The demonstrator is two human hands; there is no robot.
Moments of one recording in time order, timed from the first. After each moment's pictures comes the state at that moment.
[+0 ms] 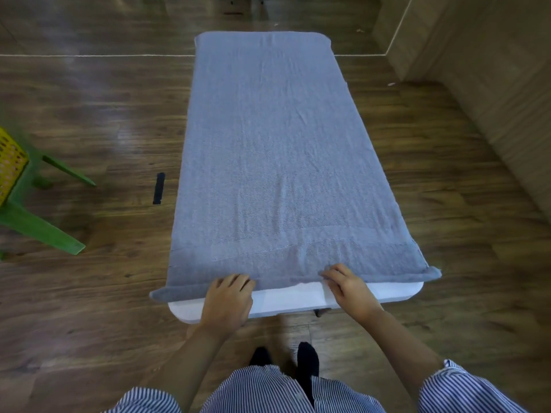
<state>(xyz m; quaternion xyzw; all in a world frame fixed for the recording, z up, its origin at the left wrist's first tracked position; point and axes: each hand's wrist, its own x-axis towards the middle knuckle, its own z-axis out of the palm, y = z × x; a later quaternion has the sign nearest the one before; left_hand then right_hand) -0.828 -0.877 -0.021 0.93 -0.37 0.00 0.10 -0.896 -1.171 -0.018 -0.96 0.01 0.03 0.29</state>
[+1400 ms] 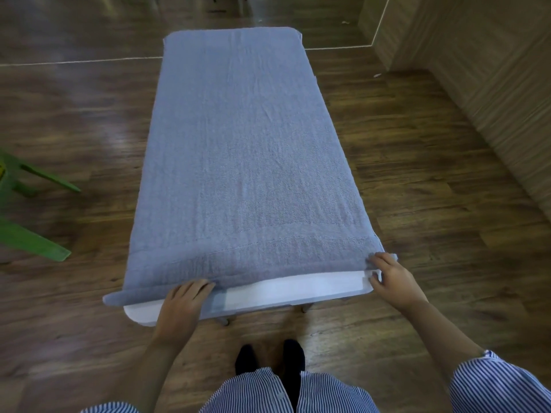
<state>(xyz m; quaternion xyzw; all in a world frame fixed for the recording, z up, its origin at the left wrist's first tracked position) -0.848 -0.885 -0.027 0.94 -0.33 0.02 0.10 -0.949 -1.334 -0.005 -0.96 0.16 0.03 0.23</state>
